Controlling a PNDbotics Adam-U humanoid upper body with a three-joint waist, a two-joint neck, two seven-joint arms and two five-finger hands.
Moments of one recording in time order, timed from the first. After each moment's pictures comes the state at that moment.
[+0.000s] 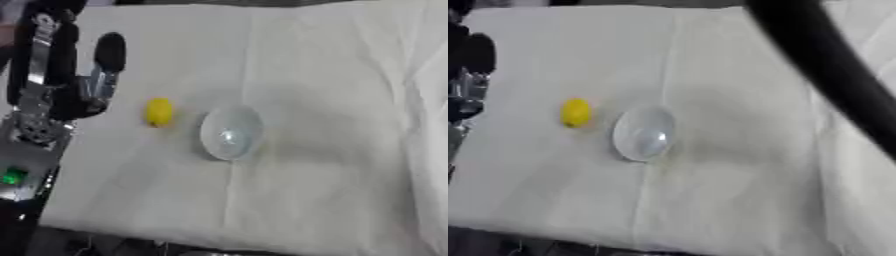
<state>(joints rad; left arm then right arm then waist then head) -0.33 0.58 -0.11 -1.96 -0.30 -0.40 0.18 -0.32 -0.51 0.02 -1.99 0.42 -0.57 -0.30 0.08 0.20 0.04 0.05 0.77</state>
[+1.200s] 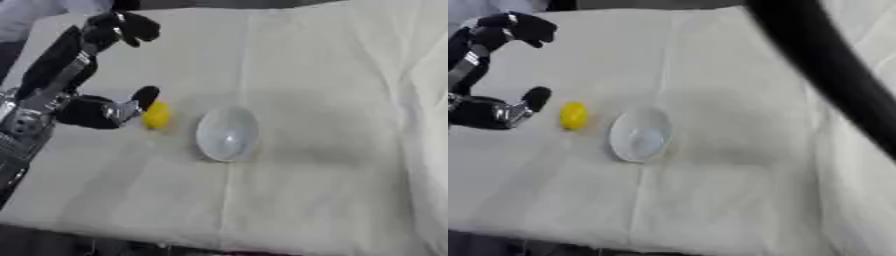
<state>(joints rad) -0.36 0.77 -0.19 -1.83 -0.36 -0.38 0.08 -0.31 -0.51 0.03 -1.99 0.42 -0.56 -0.29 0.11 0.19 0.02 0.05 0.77</state>
